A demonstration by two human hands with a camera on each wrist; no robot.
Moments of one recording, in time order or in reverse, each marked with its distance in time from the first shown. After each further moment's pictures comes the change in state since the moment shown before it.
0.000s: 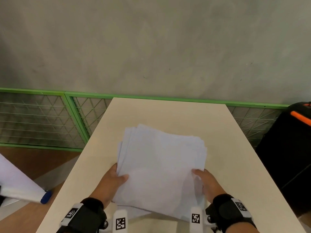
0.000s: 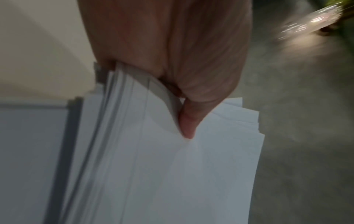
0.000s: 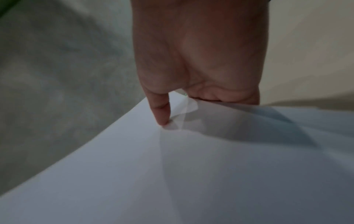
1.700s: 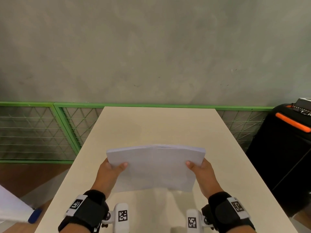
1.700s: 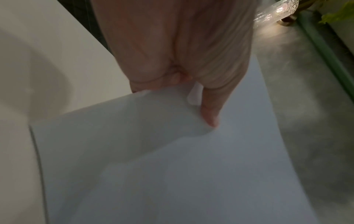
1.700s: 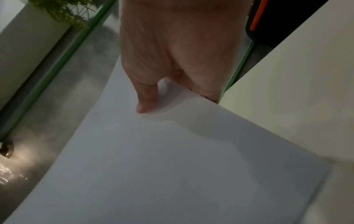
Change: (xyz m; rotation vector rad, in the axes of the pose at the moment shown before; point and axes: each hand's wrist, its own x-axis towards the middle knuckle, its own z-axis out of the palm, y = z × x) left_hand 0.027 0.041 0.019 -0.191 0.084 0.259; right_hand -0.027 -0.049 0.012 0.018 -0.012 -0.449
